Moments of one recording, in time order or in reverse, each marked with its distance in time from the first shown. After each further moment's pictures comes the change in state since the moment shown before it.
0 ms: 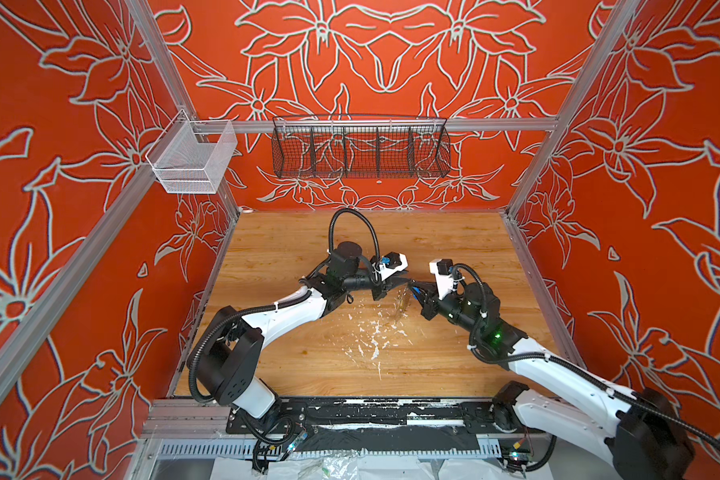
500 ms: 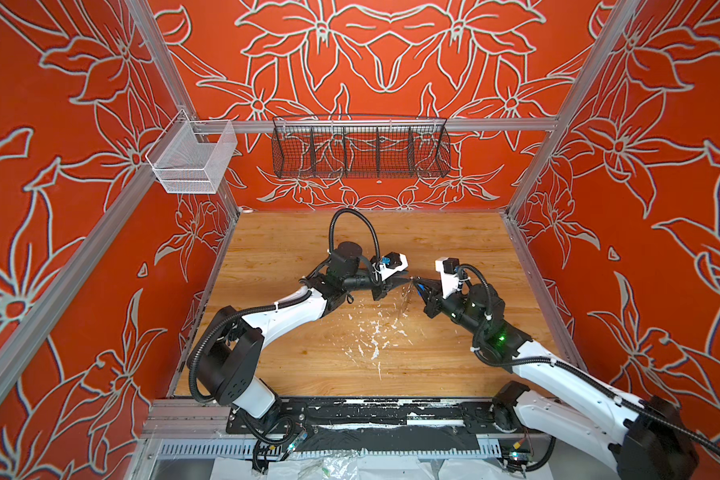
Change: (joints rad) left arm 0.000 0.000 0.000 -0.002 -0.005 0.000; right arm 0.001 -0.045 0.000 -0.014 0.077 -0.001
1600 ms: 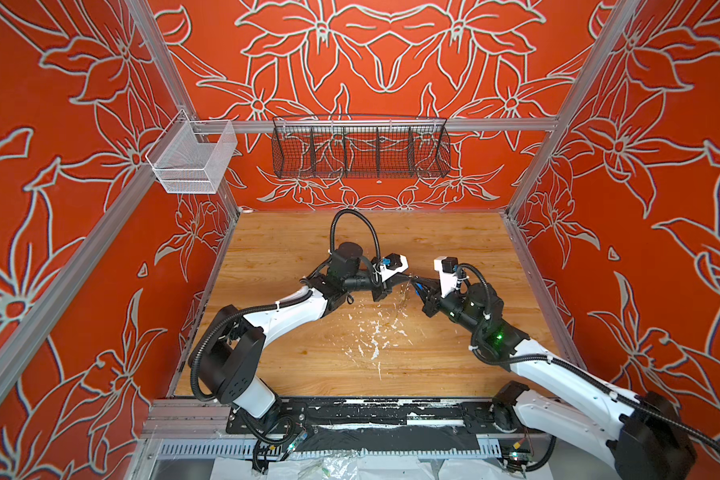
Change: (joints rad) left arm 0.000 0.007 -0.023 0.032 0.009 0.003; right arm 0.000 0.028 -0.005 0.047 -0.002 0.020
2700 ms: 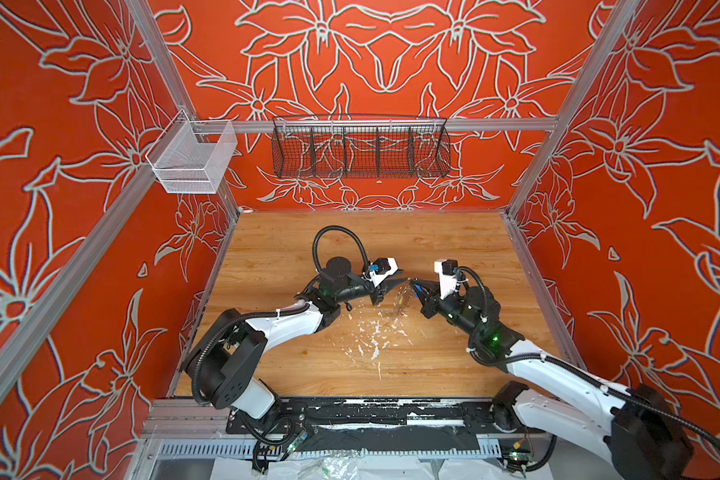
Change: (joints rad) left arm -0.002 -0.034 -0.174 0.350 -0.086 -0.132; right arm 0.003 0.032 -0.044 0.070 -0.008 0.046
